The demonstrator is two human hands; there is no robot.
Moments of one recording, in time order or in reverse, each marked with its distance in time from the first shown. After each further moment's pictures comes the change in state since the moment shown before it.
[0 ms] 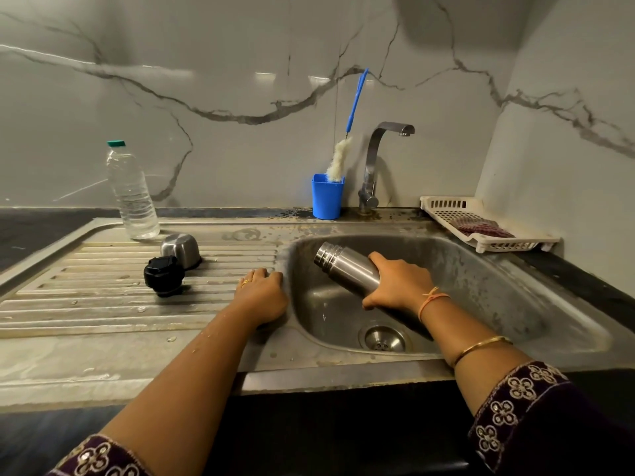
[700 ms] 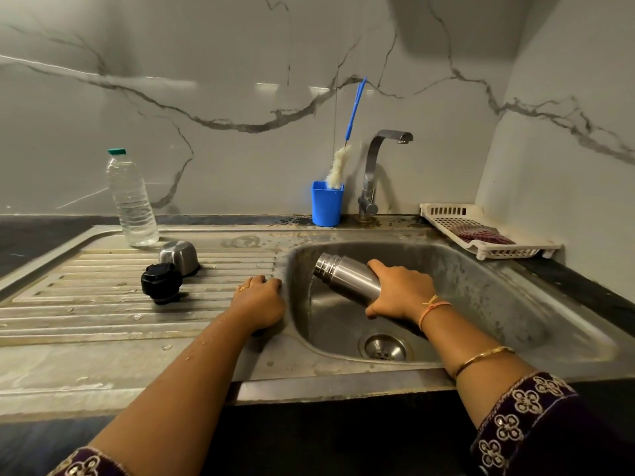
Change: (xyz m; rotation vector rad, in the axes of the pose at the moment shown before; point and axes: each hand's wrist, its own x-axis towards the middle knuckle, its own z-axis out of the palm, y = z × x) left_hand 0.007 -0.004 0.002 -0.029 -0.003 0.009; right_hand 0.000 0.002 0.001 -0.070 0.041 -0.020
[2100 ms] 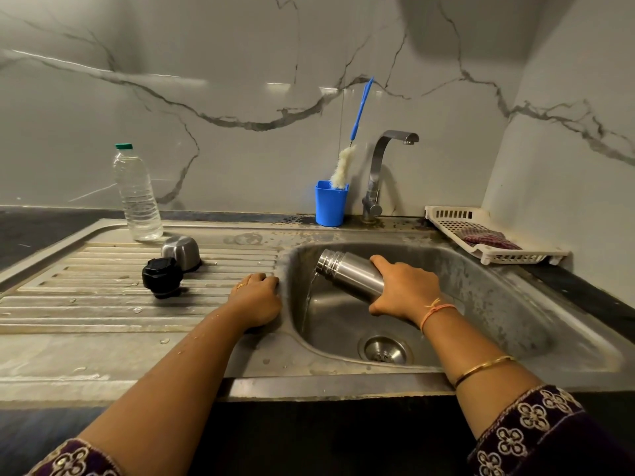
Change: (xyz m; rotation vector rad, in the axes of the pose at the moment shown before) left_hand 0.005 -0.007 0.003 -0.008 0.021 0.022; right_hand -0.004 0.001 -0.006 -0.036 0.096 0.002
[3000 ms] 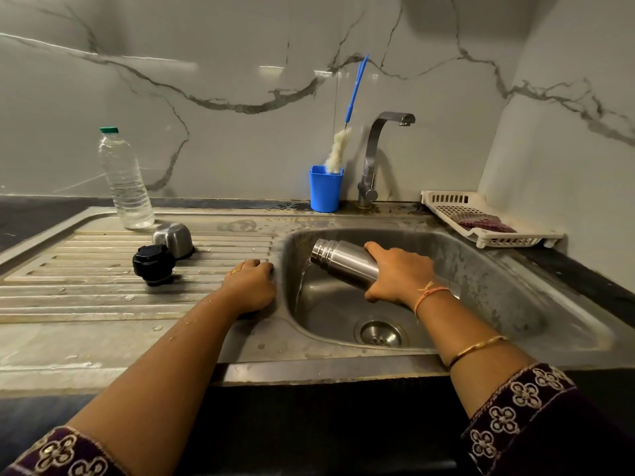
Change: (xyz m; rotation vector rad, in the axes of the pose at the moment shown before) left_hand 0.002 0.000 -0.001 0.013 -0.002 -0.002; right_hand -0.002 -0.002 0.000 -0.024 -0.043 0.006
